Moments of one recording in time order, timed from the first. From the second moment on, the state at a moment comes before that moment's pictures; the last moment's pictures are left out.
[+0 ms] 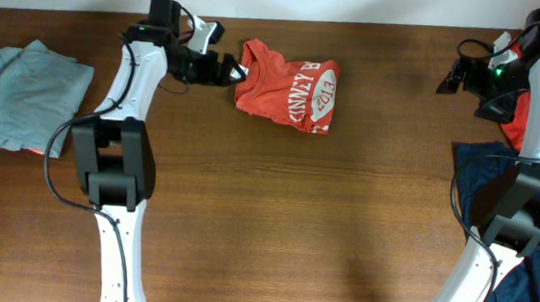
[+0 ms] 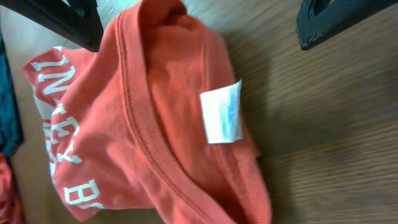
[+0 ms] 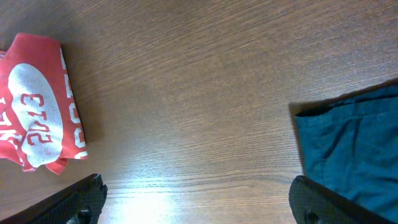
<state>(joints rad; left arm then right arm) -0.05 2.50 2.20 -0.90 0.70 0.11 -0.32 2.28 2.33 -1.47 -0.31 0.07</state>
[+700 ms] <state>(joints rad) -0.09 2.60 2.21 -0.76 0.78 -0.03 -0.32 2.28 2.33 -1.47 -0.31 0.07</state>
